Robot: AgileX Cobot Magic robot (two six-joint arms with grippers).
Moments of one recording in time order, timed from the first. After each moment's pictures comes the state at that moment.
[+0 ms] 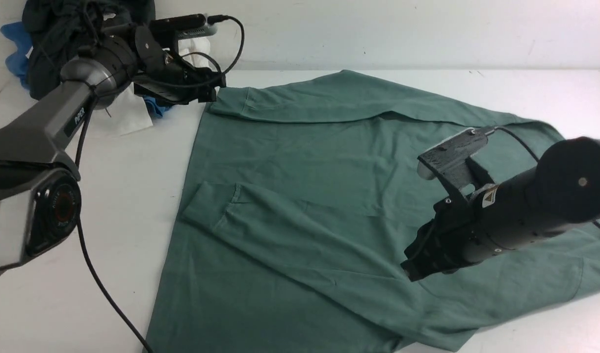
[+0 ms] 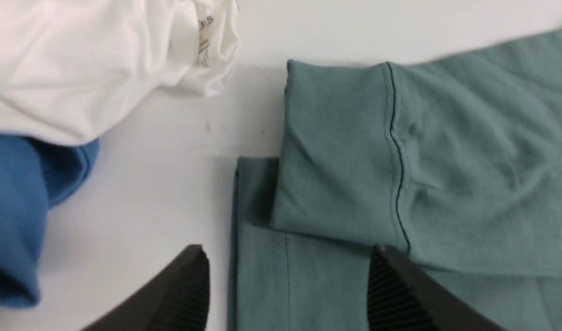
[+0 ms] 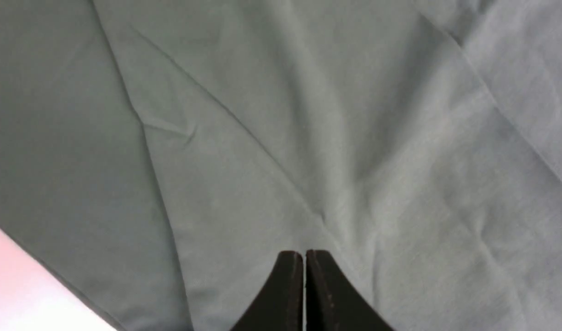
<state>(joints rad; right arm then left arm) 0.45 1.56 -0.95 0.35 0.63 -0.46 -0.08 2.58 -2.41 -0.30 0.69 0.06</state>
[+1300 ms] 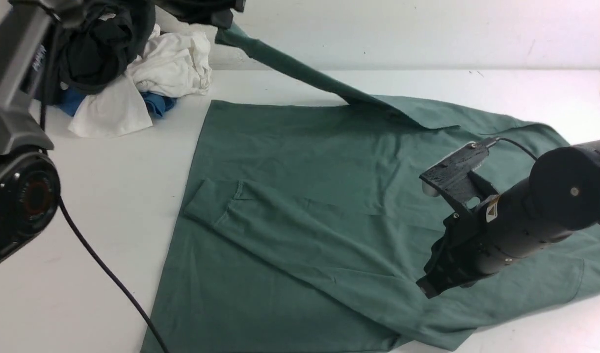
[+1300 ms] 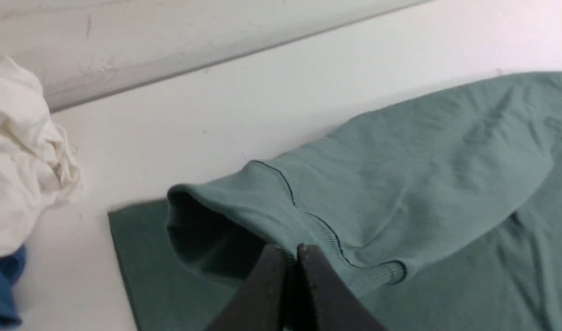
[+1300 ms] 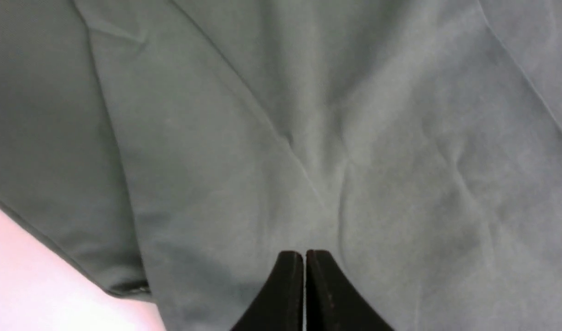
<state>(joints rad) 0.45 1.57 -0.95 0.17 0.72 -0.35 -0.14 2.32 -2.63 -0.38 1.20 0.25</state>
